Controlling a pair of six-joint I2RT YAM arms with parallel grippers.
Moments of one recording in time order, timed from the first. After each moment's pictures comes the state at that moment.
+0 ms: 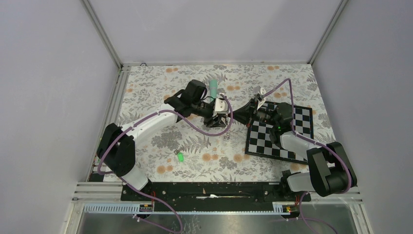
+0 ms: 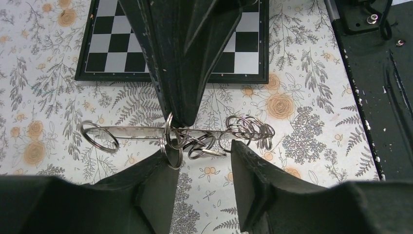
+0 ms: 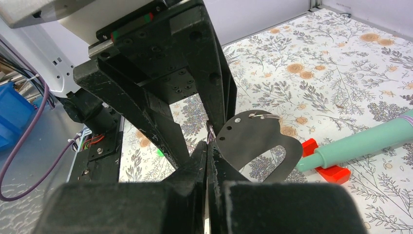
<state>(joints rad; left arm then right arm) -0.68 1.60 1.25 -0.34 0.83 0.70 0.29 1.36 0.51 1.03 -1.02 0.43</state>
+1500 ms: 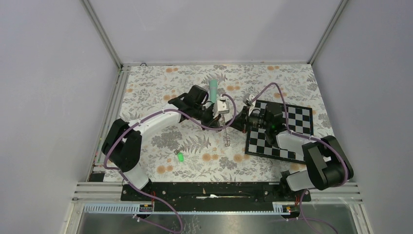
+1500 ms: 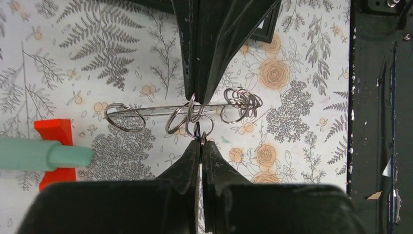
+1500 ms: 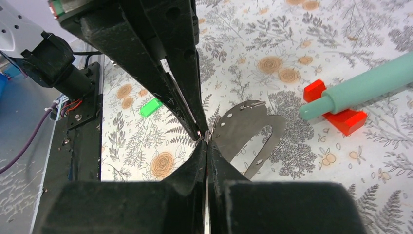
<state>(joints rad) -0.67 1.67 1.22 -0.43 0.72 0.54 0.33 1.41 0.50 0.74 -0.97 0.18</state>
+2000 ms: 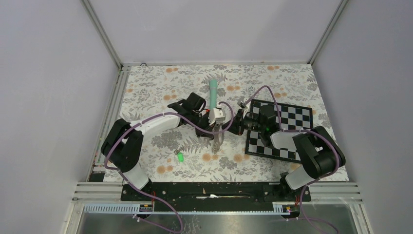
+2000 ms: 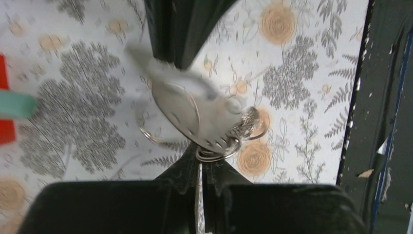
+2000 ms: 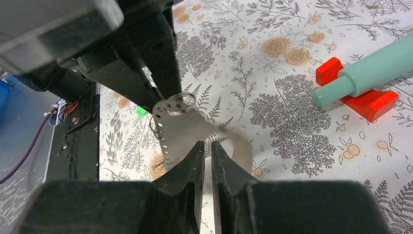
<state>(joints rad) -0.66 1.66 1.12 -0.47 0.65 0.52 0.40 1.54 0.49 0.83 -0.90 0.23</state>
